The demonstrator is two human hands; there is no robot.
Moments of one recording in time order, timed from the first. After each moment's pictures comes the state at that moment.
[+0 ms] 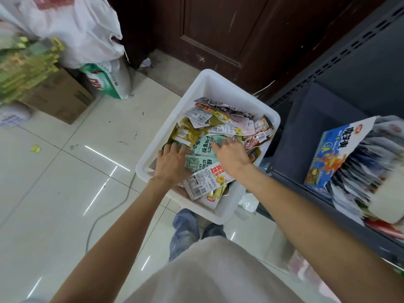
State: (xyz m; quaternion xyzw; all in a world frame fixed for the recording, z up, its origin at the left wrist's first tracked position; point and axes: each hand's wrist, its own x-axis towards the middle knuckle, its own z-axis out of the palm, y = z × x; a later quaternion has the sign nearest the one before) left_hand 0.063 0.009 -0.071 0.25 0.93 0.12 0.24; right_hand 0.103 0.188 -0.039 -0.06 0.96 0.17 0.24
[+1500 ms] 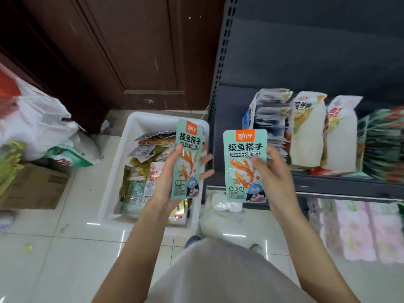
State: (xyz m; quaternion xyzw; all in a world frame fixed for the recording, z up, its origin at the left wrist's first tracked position) left_hand 0.136 0.118 0.097 0.01 0.40 0.74 0.54; right_hand 0.289 0.251 0.110 0.41 0.58 -0.66 -0.26
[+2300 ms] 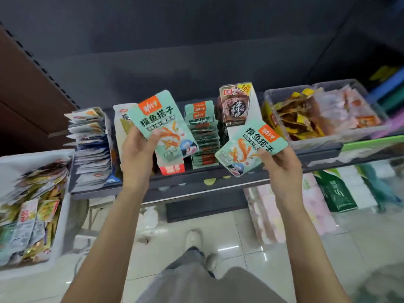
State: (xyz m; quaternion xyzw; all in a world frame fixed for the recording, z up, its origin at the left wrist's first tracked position) left_hand 0.401 0.372 0.153 0.28 0.62 0.68 0.25; right_hand 0.634 0.473 0.141 0.46 0.56 -0.52 -0.45
